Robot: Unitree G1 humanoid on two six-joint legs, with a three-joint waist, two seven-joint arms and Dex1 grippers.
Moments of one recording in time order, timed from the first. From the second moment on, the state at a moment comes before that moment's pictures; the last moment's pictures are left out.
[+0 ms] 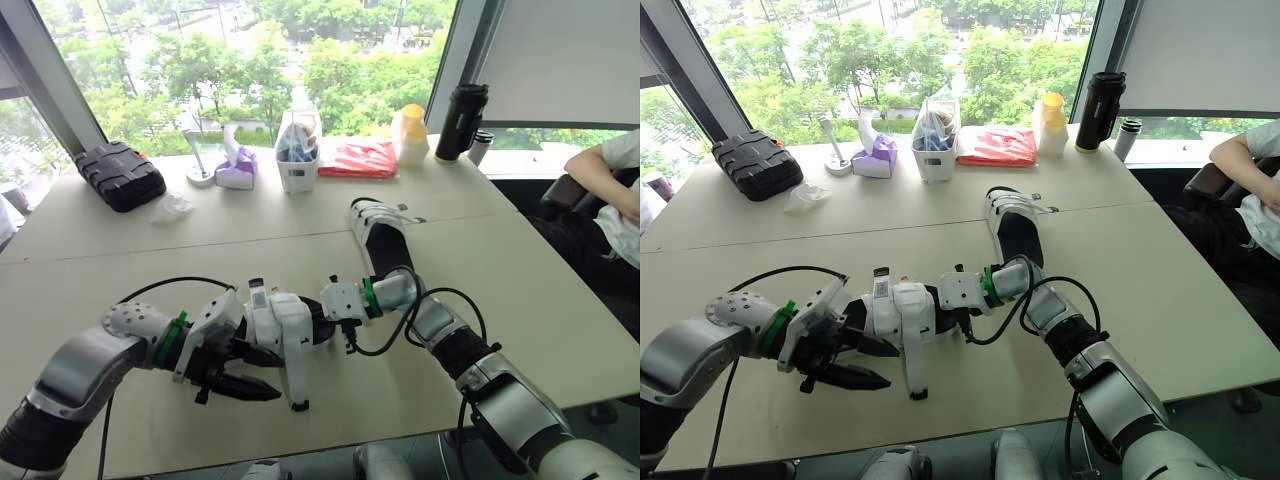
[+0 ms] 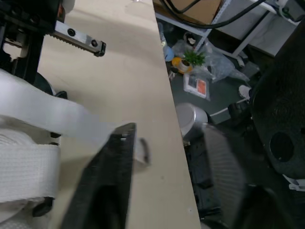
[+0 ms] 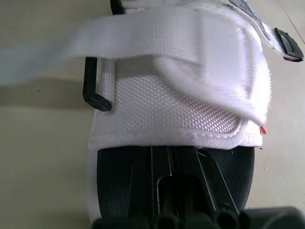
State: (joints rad) left arm -0.17 0.90 -0.09 -0.42 -0.62 0.68 -1.37; right arm -0.74 -0.33 0.48 0.56 -0.07 -0.33 1.20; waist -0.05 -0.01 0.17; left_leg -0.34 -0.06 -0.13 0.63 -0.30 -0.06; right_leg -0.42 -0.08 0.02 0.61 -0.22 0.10
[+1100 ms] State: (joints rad) left arm 0.12 0.52 -0.10 -0.39 -0.61 0.61 -0.94; right arm -0.70 -0.36 0.48 0.51 -0.07 -0.30 1.19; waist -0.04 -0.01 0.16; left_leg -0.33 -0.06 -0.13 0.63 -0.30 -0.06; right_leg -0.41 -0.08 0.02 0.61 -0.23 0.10
